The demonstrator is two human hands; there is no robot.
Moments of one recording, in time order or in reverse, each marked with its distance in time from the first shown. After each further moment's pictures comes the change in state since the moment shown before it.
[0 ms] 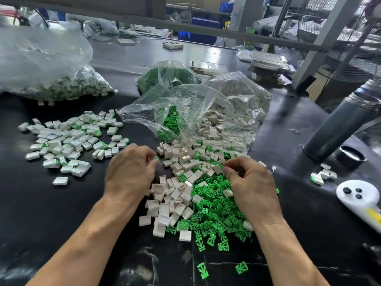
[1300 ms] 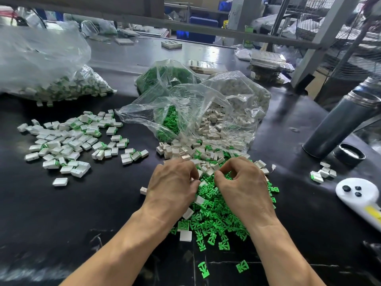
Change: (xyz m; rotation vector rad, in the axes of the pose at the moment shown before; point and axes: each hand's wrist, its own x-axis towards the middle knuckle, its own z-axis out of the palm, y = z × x) left_hand -0.030 0.058 0.023 -0.066 -0.191 0.188; right_hand -0.009 -0.010 0.008 -0.155 -0.009 -0.088
